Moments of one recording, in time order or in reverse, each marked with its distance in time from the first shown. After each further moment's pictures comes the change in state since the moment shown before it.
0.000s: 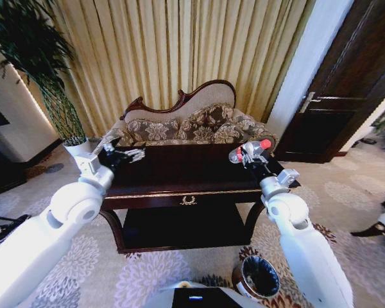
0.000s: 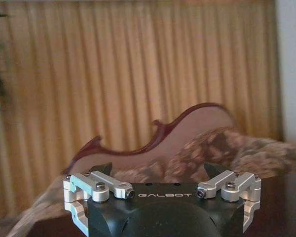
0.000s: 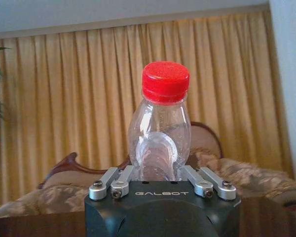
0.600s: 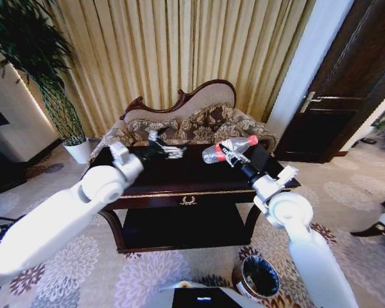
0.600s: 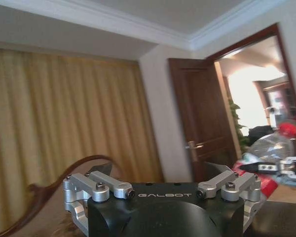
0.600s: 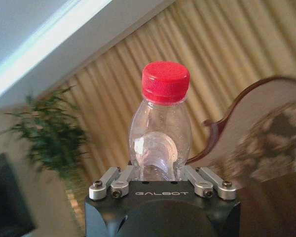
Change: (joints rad) left arm -0.399 0.066 0.401 0.104 0.005 -0.263 0.405; right arm 0.017 -0.016 -0.049 0.114 0.460 -0.070 0.000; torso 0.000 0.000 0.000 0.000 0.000
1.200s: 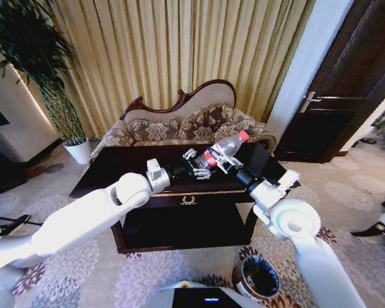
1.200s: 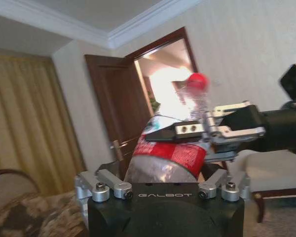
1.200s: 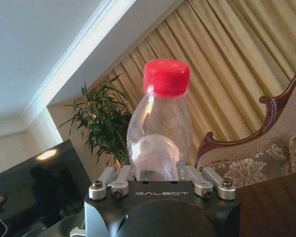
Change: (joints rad) left arm -0.310 -0.139 0.466 0.118 0.110 -0.092 0.169; right arm -0.059 -0.047 -0.049 0.186 0.186 -0.054 -0.002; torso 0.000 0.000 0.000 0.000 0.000
